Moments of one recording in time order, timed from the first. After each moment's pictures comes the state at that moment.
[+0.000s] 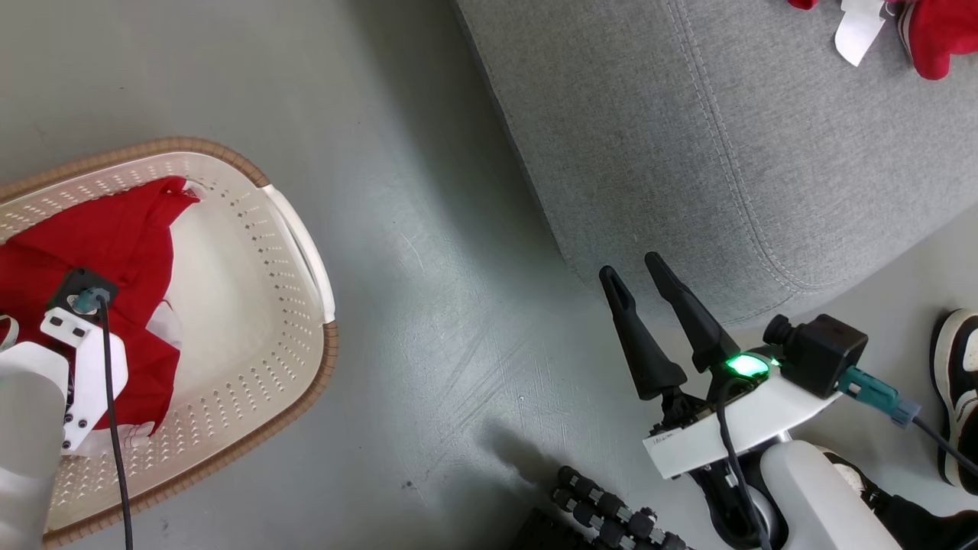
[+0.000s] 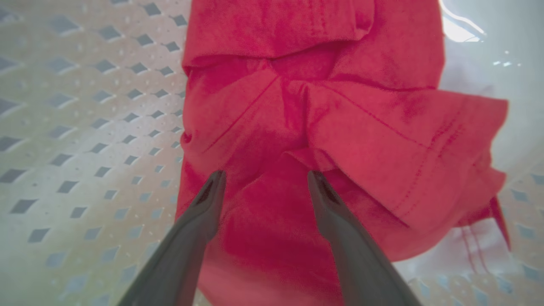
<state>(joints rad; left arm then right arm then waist) -0.84 0.37 -0.44 1.12 0.16 0.06 0.23 -0.24 -0.03 0.32 0.01 0.50 0.13 -0.26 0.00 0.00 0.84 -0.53</state>
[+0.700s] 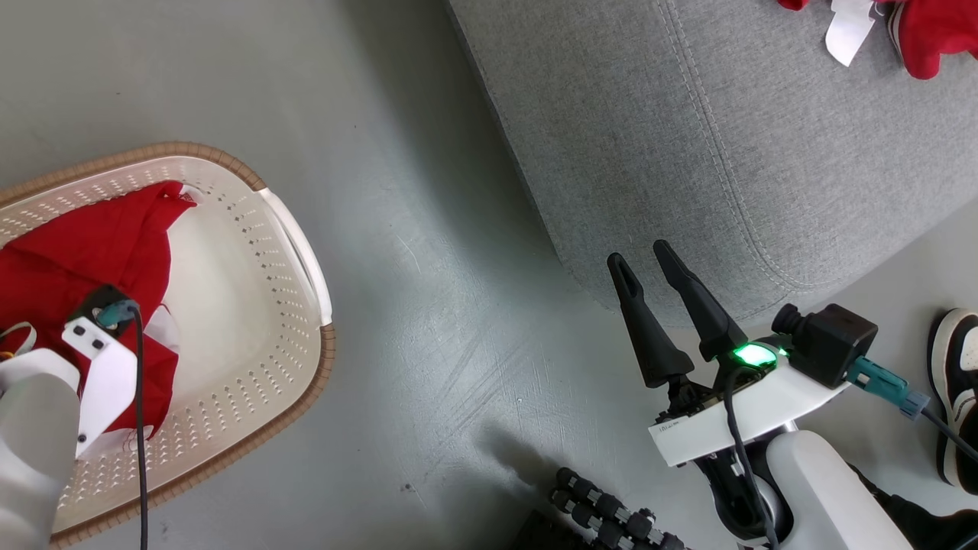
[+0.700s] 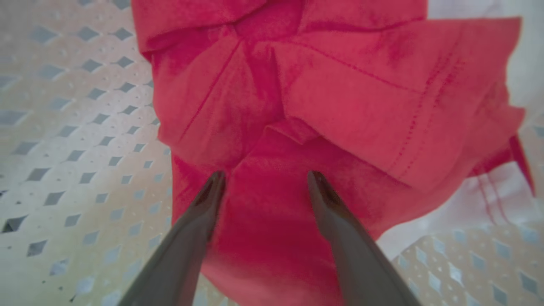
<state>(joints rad) -0.87 0.35 -0.54 1.20 0.25 0.02 0.33 -0.25 -0.03 0.30 0.01 0.50 0.13 -0.26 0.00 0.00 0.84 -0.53</state>
